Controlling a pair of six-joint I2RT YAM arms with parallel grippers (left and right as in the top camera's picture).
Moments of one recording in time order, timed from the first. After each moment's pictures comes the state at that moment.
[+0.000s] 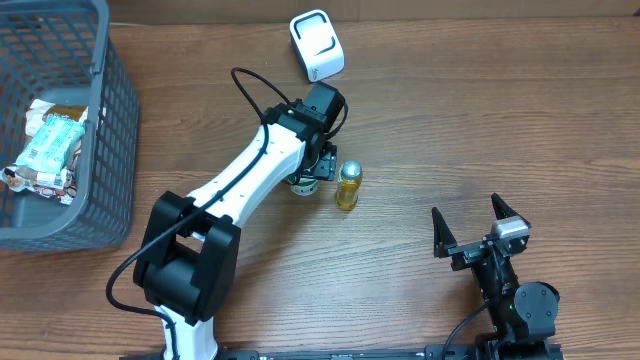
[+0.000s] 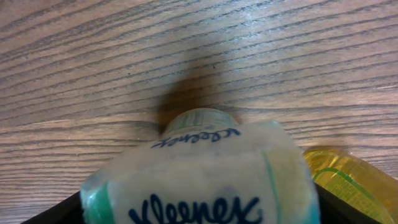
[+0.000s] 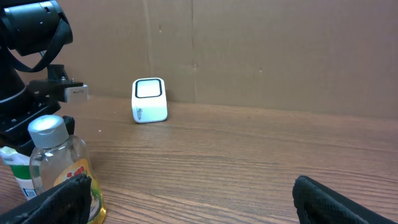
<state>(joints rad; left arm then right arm) -0.52 1.97 1.51 -0.91 -0.13 -0.41 0.08 0.02 0.02 -0.02 -0.15 0.01</state>
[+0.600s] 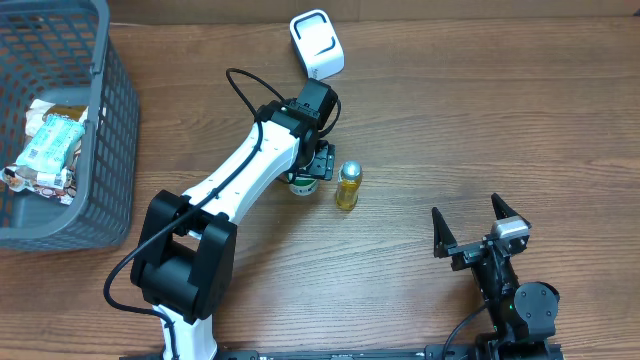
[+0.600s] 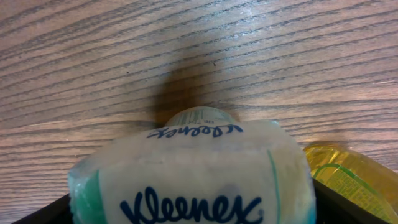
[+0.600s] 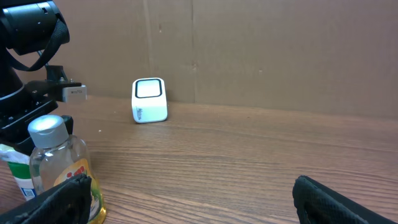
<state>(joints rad) -0.50 1.97 1.51 -0.92 -0.09 -0.38 0.08 0.02 0.02 -0.02 -0.15 0.01</state>
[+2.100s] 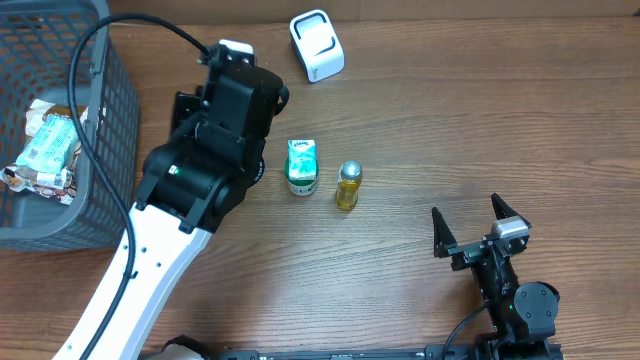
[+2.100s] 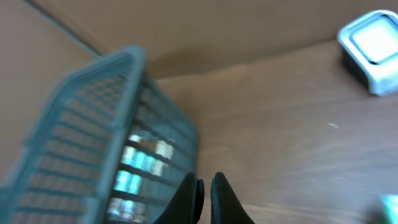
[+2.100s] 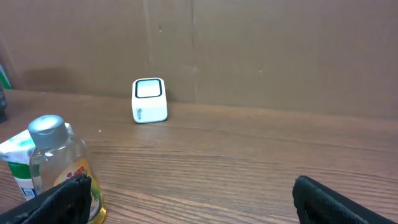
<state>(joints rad) -0.50 1.38 1.55 -0.90 -0.82 -0.02 0.08 0.02 0.02 -0.02 -0.15 0.01</state>
